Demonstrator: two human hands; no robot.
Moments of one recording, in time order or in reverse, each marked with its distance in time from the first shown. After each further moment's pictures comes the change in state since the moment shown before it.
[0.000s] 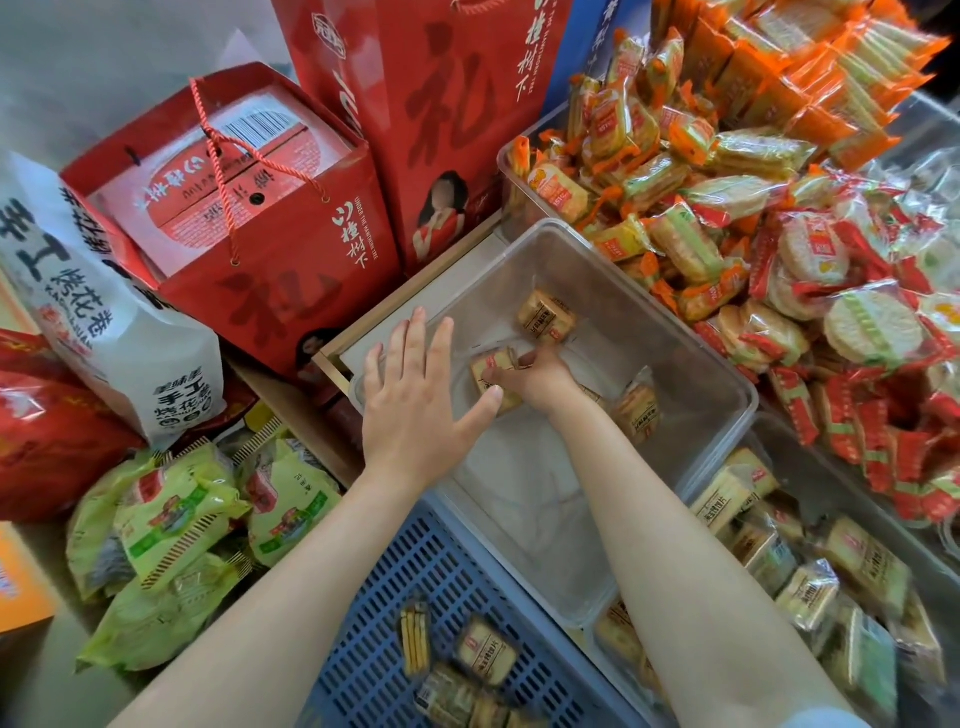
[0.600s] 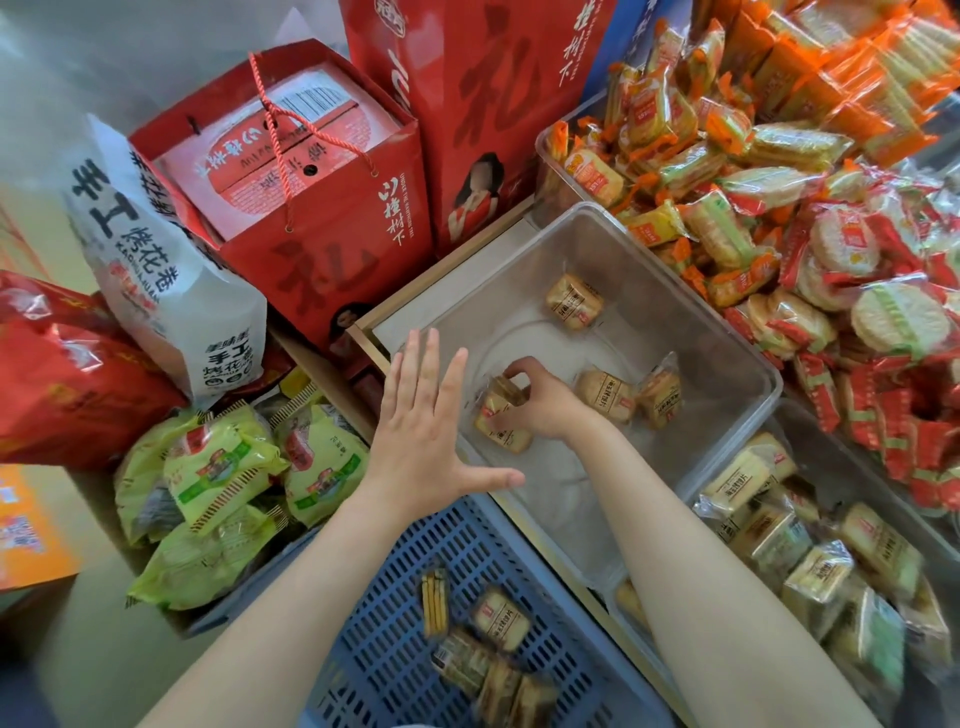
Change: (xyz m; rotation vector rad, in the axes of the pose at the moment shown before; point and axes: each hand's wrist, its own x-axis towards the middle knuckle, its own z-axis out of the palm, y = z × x) left_hand -0.058 -0.036 0.005 -0.042 -0.017 0.217; right_hand -0.044 0.024 0.026 -0.227 -0.199 -0.192
